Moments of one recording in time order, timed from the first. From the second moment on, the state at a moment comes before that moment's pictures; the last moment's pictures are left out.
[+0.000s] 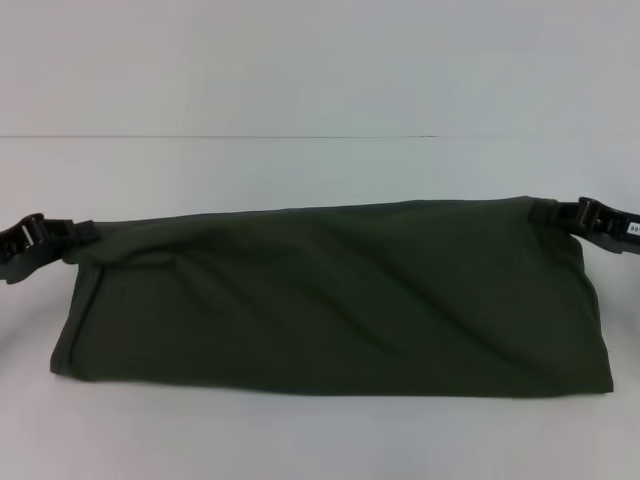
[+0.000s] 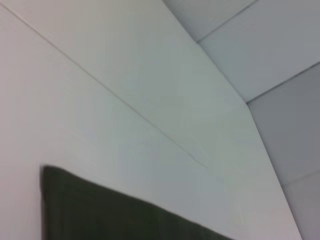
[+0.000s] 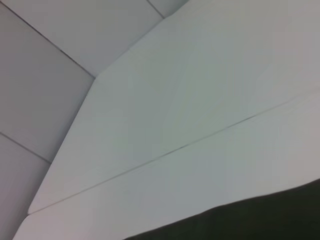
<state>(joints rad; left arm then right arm) -0.56 -1.97 0.21 0.58 2.28 1.40 -2.19 0.64 2.02 -0.34 -0.48 -2.19 -1.18 2.04</state>
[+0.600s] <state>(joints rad) -0.58 -2.05 0.21 0.56 2.20 1.16 -2.08 0.71 2.09 -0.36 -0.46 -2.15 -0.92 1.93</state>
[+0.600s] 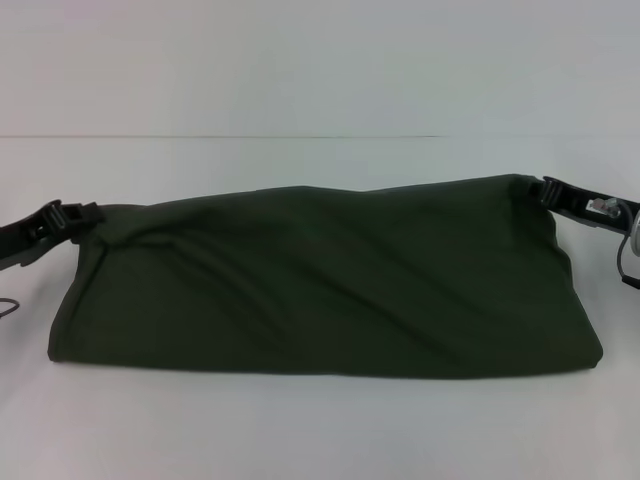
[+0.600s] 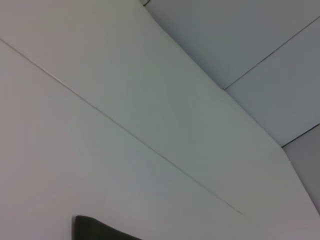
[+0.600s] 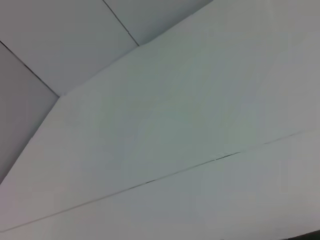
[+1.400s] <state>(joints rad) -0.60 -2.13 0.24 0.56 2.13 1.02 -1.98 0.71 2.09 -0.37 -0.38 -1.99 -0.81 1.72</state>
